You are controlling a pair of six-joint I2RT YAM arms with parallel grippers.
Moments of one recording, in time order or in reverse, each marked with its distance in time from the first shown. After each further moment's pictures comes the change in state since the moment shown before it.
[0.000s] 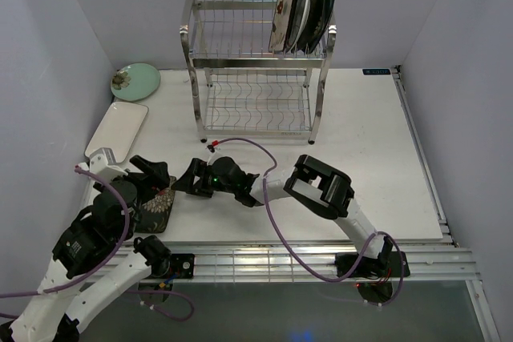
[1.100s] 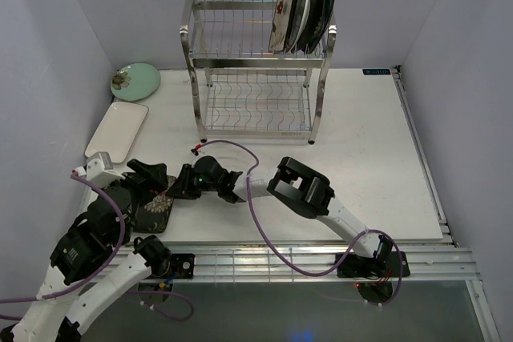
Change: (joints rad) left arm 0.000 -0.063 -0.029 0.030 0.019 0.031; right arm 0.017 0.219 0.320 -0.192 -0.083 0.027
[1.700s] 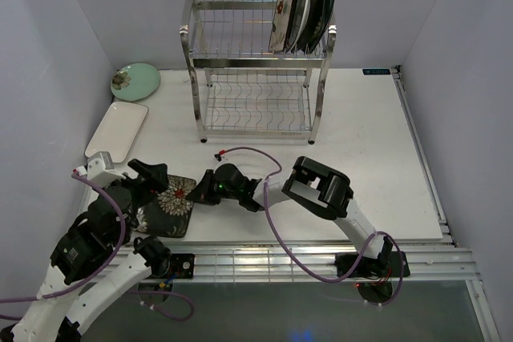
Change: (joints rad) left arm 0.000 0.000 -0.001 0.002 0.005 0.002; right arm -0.008 -0.169 -0.328 0.123 0.087 0.067
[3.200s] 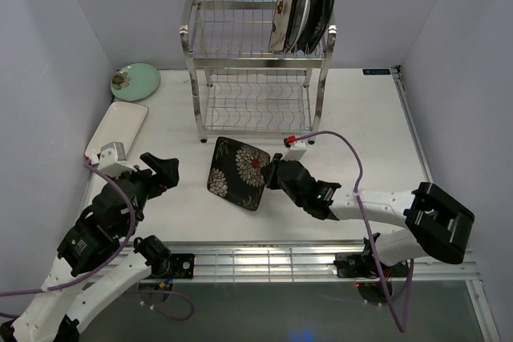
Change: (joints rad) left arm 0.000 0.059 -0.008 0.132 0.098 0.100; right arm -0.083 -0.897 -0.623 -0.325 0.610 -0.528
